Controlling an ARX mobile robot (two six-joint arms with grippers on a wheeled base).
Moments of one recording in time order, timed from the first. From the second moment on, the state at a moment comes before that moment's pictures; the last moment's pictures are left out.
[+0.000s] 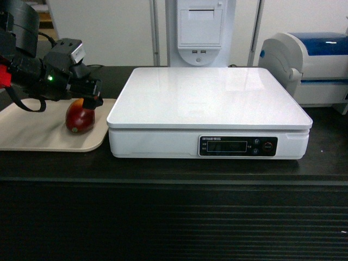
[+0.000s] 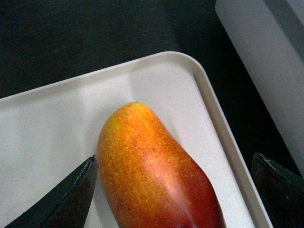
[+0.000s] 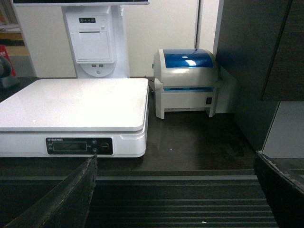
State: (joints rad) left arm 0.02 2.31 1.69 -0.10 0.18 0.25; right arm 0.00 0.00 0.01 0.00 0.00 0.00
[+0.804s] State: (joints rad) left arm 0.05 2.44 1.83 -0.21 0.18 0.25; right arm 0.00 0.00 0.01 0.00 0.00 0.00
